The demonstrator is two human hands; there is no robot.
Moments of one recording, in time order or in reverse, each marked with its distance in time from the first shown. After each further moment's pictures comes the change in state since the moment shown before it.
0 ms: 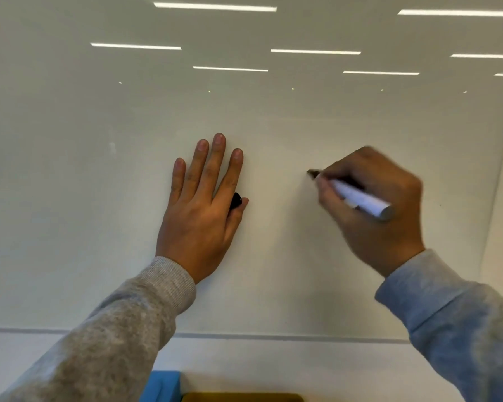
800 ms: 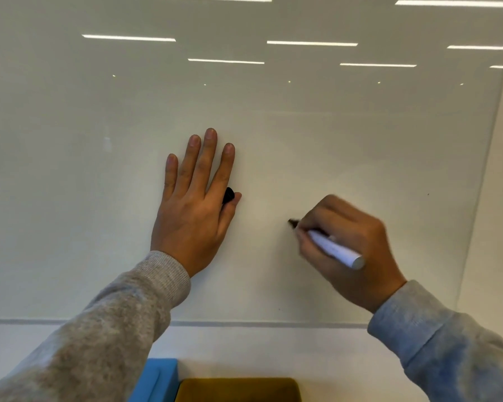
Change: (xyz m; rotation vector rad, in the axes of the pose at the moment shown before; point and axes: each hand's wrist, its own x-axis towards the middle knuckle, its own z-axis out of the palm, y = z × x) left_hand -0.006 0.003 -0.002 0.001 -0.031 -0.017; right_hand -0.054 -0.012 -0.001 -0.007 -0.247 -0.057
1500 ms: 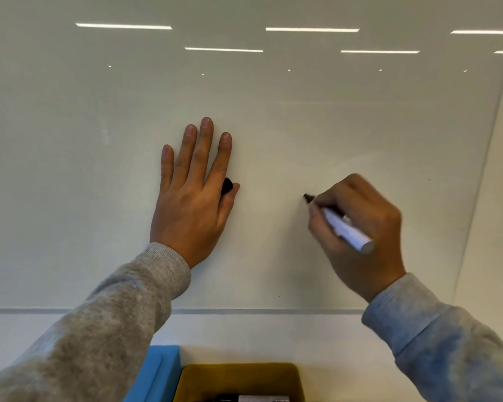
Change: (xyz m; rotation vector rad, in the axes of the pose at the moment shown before) left_hand -0.003 0.004 0.000 0.005 -0.001 -0.006; right_hand -0.003 -0.002 0.000 0.009 0.154 0.157
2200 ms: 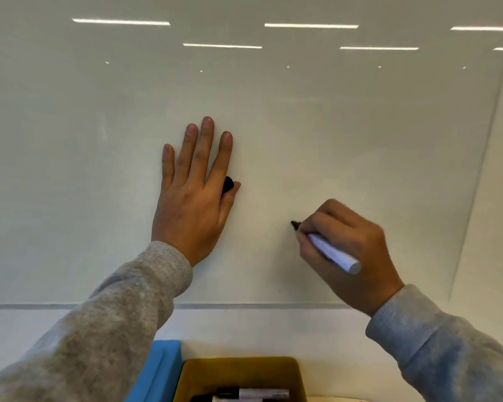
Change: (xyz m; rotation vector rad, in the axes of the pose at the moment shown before) left_hand -0.004 0.000 0.001 0.002 0.000 -0.006; right_hand -0.025 -0.004 0.003 -0.010 -0.162 -0.064
